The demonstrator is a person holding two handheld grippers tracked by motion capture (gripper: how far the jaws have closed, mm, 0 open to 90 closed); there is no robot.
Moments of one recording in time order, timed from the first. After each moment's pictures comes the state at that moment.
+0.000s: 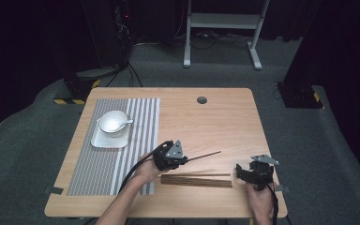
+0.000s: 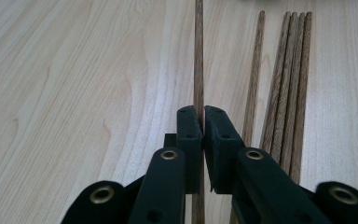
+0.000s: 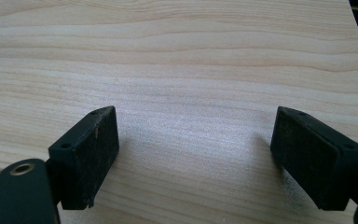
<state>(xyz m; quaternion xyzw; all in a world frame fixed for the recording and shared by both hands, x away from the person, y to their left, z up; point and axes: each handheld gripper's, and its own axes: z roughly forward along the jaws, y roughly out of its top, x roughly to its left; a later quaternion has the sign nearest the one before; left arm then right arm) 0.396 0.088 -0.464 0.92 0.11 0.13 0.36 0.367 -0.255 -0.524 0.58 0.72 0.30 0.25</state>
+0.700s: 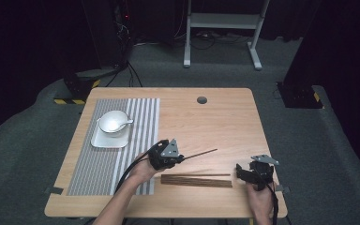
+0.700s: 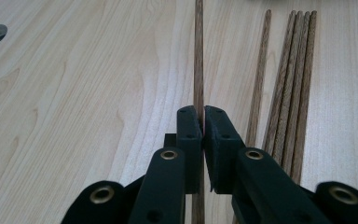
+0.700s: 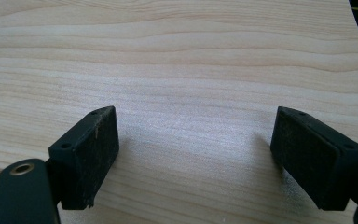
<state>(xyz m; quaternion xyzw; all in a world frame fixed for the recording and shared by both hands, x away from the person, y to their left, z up) 0.394 0.100 -0.458 0.91 0.12 0.14 0.36 0.367 -0.255 -0.524 0.58 0.72 0.30 0.25</state>
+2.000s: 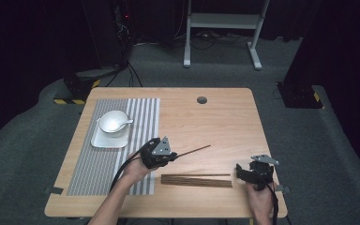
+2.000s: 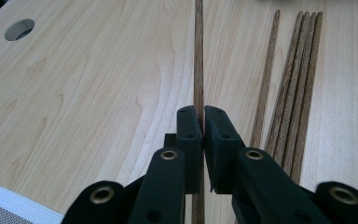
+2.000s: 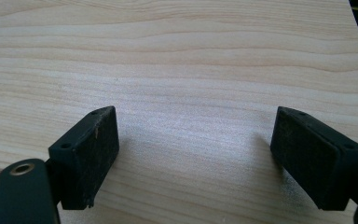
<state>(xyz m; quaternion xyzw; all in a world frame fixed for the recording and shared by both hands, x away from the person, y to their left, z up) 0.391 0.124 -0.449 0.91 0.14 0.15 0.37 0.367 -0.255 -0.524 0.58 0.72 0.30 0.25</state>
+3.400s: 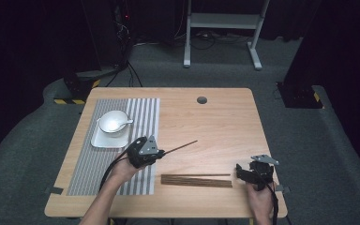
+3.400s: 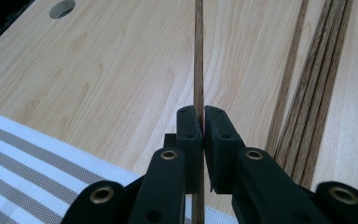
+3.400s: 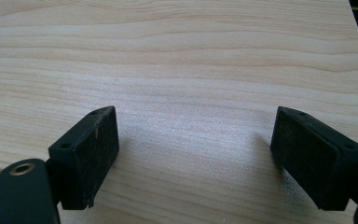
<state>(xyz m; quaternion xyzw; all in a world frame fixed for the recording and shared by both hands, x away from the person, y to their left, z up) 0.385 0.160 -0.443 0.90 0.17 0.18 0.35 0.367 -0.255 -0.524 0.58 0.72 0.30 0.25</state>
